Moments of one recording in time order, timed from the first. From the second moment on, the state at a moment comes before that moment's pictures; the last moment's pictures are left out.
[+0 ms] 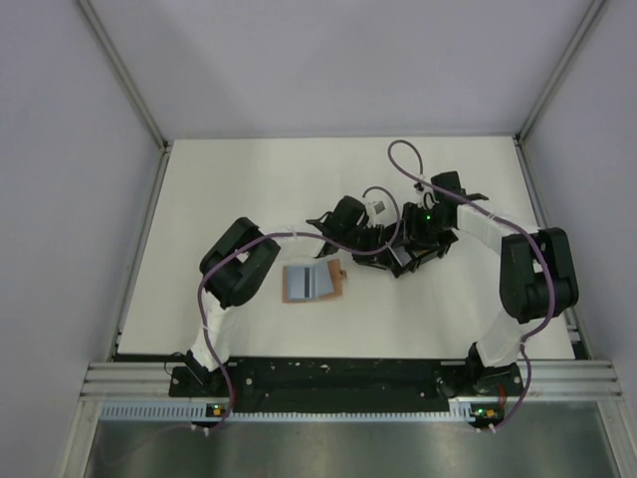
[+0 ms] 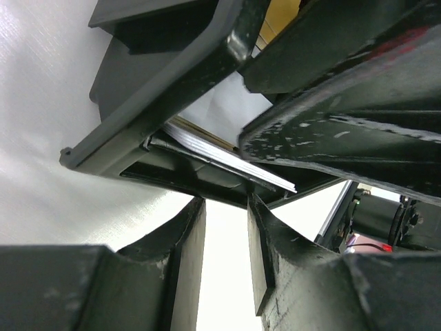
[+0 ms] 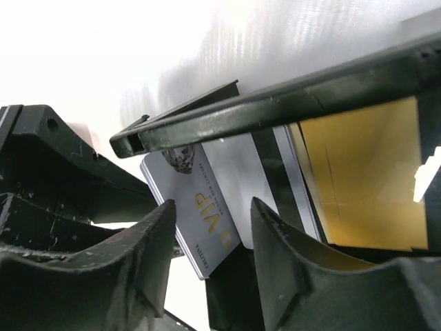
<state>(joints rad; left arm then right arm) -0.76 2.10 1.32 0.06 0.57 -0.68 0.20 1.72 1.09 -0.50 -0.46 0.30</state>
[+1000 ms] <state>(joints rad) -0.68 2.02 1.31 0.05 0.43 -0.64 0.19 1.71 1.17 -0.66 0.04 0.53</state>
